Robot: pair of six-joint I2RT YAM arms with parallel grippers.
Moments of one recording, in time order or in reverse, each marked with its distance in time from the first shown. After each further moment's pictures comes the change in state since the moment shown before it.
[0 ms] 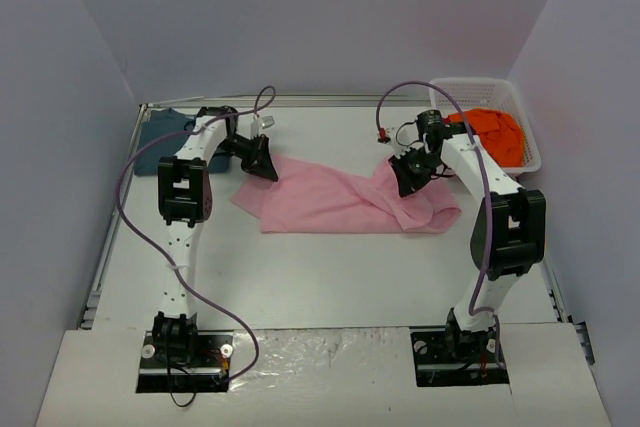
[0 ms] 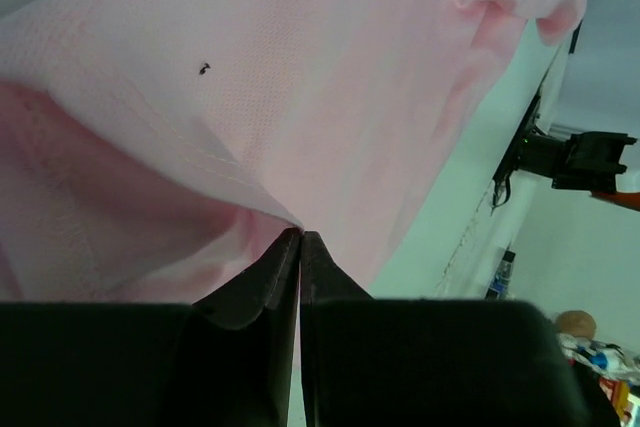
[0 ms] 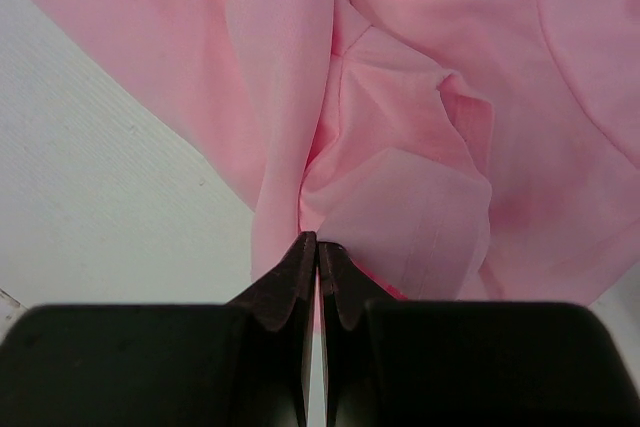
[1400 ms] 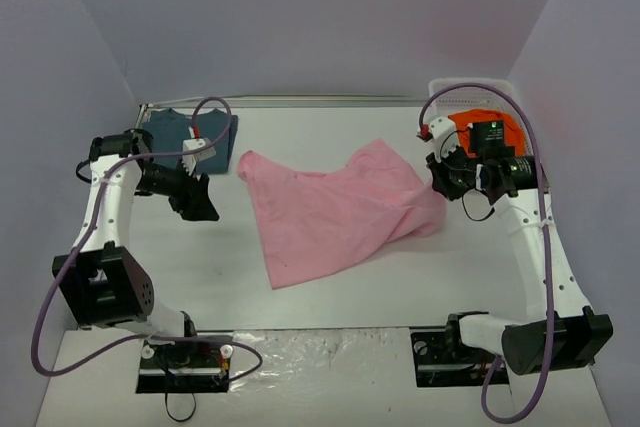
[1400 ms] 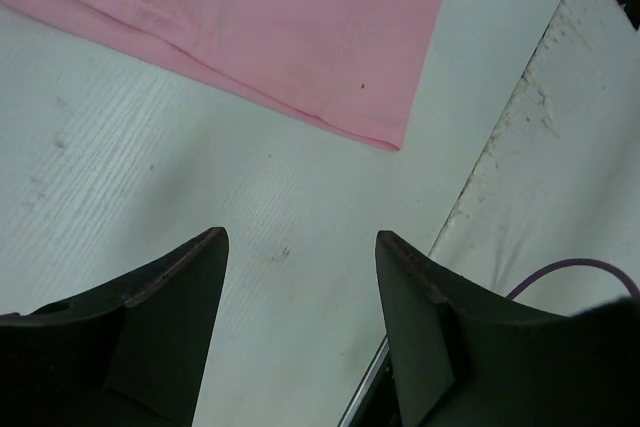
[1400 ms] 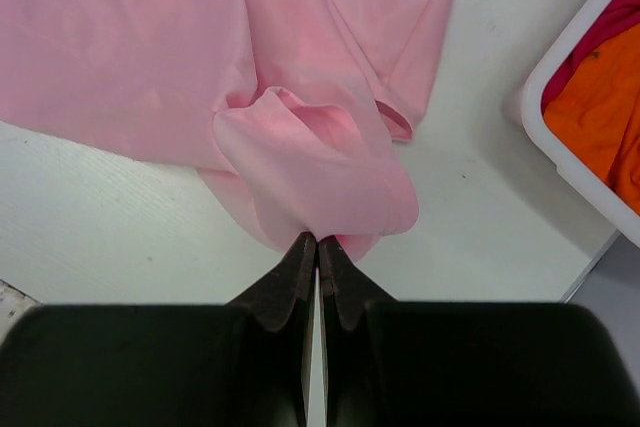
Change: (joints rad) left arm 0.277 -1.098 -0.859 -0.199 -0.133 0.773; right arm -0.062 -0.580 -0.110 -0.062 0.095 0.045
